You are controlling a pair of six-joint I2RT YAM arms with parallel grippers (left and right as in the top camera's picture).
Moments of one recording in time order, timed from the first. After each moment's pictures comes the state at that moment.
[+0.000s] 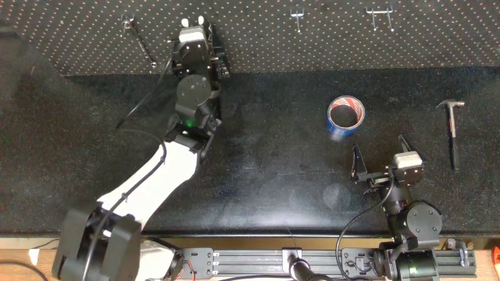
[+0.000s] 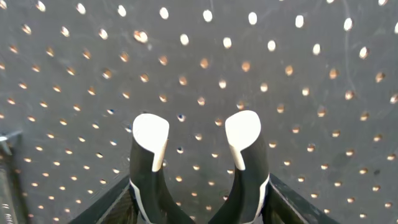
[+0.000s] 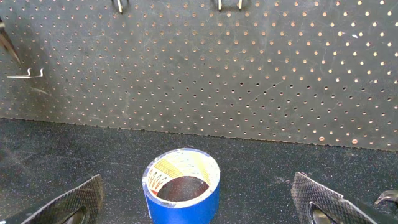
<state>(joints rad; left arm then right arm) -0.38 1.54 0.81 0.74 -0.50 -0.09 0.06 0.01 0.01 -0.06 -0.11 0.01</state>
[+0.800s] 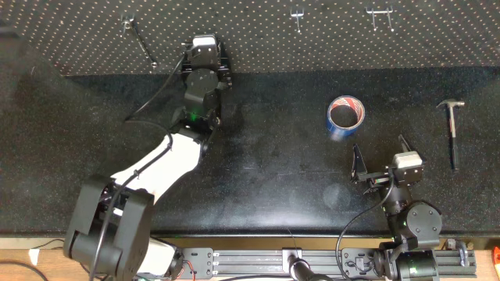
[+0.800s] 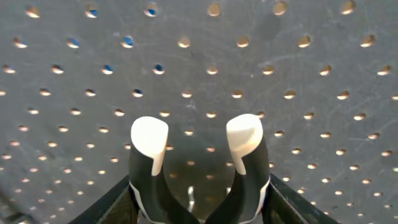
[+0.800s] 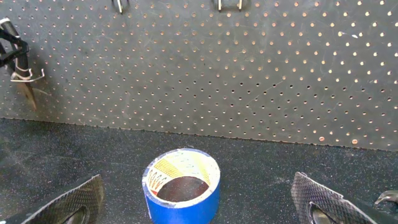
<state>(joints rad) -0.35 1.65 0.81 0.60 -0.38 -0.11 0.06 0.01 0.01 -0.06 -0.11 0.01</state>
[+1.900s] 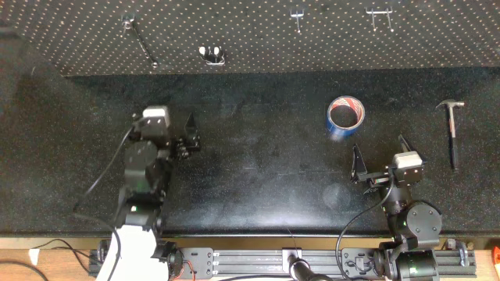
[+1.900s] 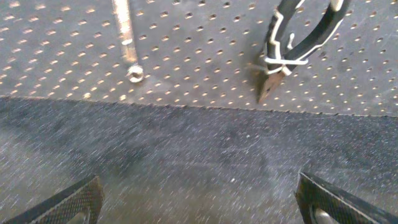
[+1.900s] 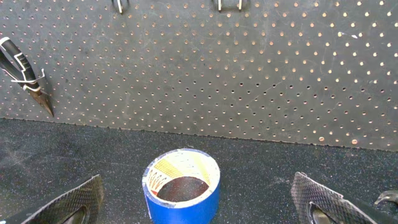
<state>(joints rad) -0.08 0.88 0.29 0.21 -0.06 -0.12 0.06 0.01 0.01 -0.06 -0.11 0.01</state>
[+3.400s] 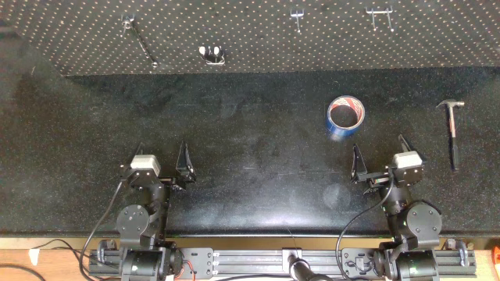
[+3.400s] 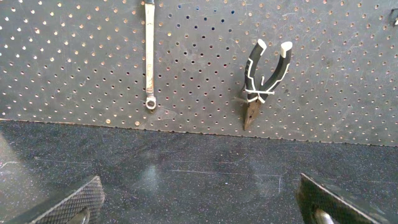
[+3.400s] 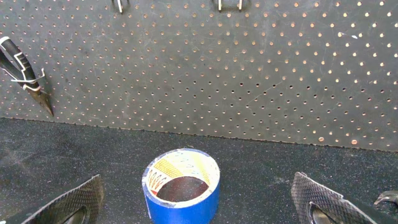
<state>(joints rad) -0.03 0.02 0.01 -0.07 -0.01 -0.12 0.06 0.01 0.01 -0.06 -0.11 0.01</state>
